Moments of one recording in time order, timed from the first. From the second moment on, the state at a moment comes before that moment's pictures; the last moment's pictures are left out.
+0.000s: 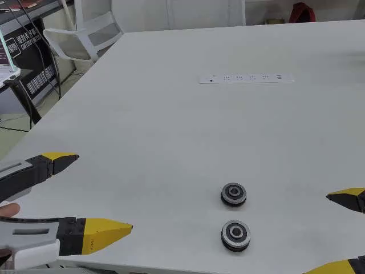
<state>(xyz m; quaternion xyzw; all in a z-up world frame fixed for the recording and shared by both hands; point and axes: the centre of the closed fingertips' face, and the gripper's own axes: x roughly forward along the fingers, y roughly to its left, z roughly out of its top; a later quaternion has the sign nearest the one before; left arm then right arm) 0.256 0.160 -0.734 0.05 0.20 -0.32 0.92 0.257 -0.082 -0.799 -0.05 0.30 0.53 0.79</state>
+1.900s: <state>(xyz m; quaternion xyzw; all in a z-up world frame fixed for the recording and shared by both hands) 0.252 0.171 -0.742 0.03 0.22 -0.29 0.93 0.253 -0.090 -0.814 -0.04 0.30 0.55 0.78</state>
